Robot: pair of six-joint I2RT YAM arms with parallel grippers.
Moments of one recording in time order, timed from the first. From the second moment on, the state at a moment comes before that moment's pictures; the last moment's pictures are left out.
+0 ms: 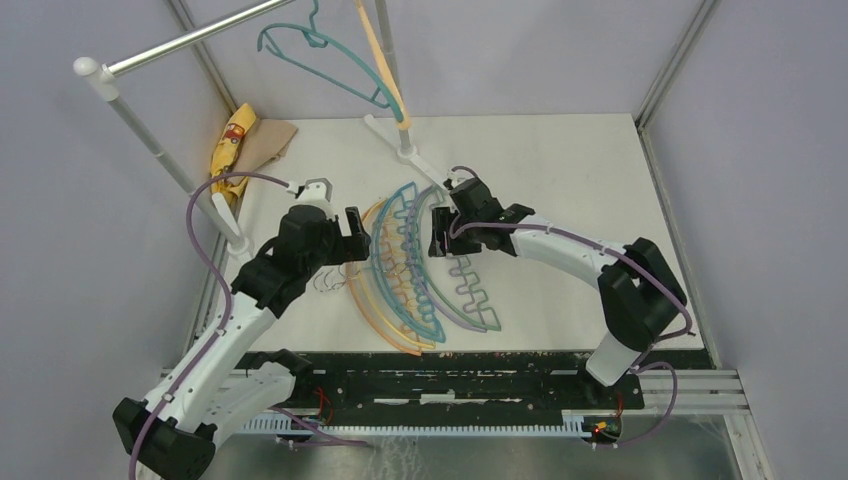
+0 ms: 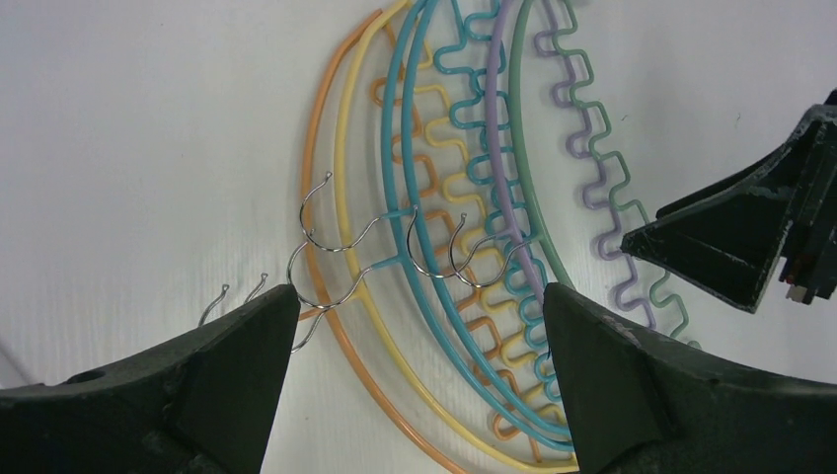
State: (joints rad) left arm -0.47 0.88 0.87 -0.57 -0.20 -0.43; right arm 0.72 1.64 1.15 -0.36 -0.10 0.54
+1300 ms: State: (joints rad) left arm -0.47 0.79 0.75 -0.51 -0.01 -0.45; right arm 0.71 1.86 1.27 -0.18 -0.22 0.66
